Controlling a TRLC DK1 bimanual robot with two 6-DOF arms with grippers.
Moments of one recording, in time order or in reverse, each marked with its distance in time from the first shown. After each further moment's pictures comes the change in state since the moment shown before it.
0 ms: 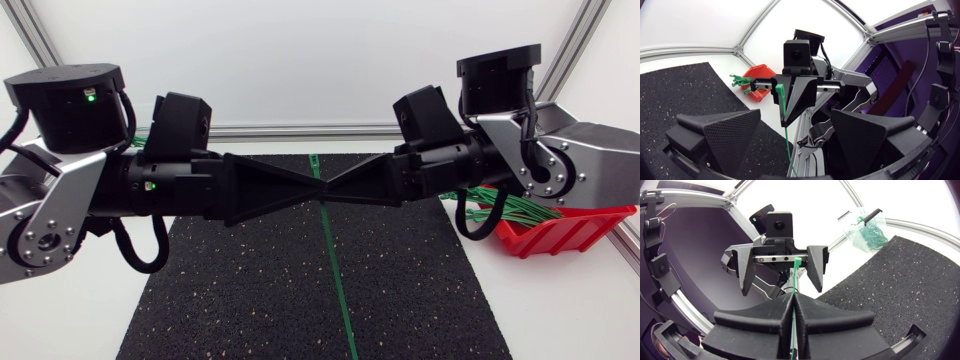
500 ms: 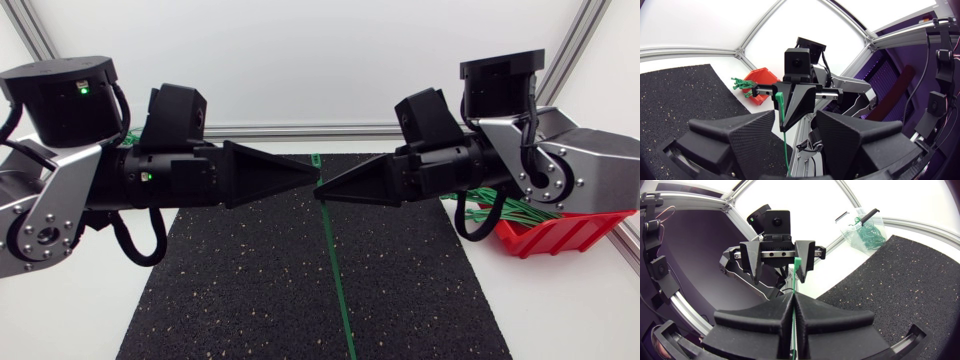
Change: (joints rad) left arm 0.020 0.003 0.010 0.025 -0.001 -0.046; right arm -0.005 0.000 -0.020 0.049 0.010 0.037
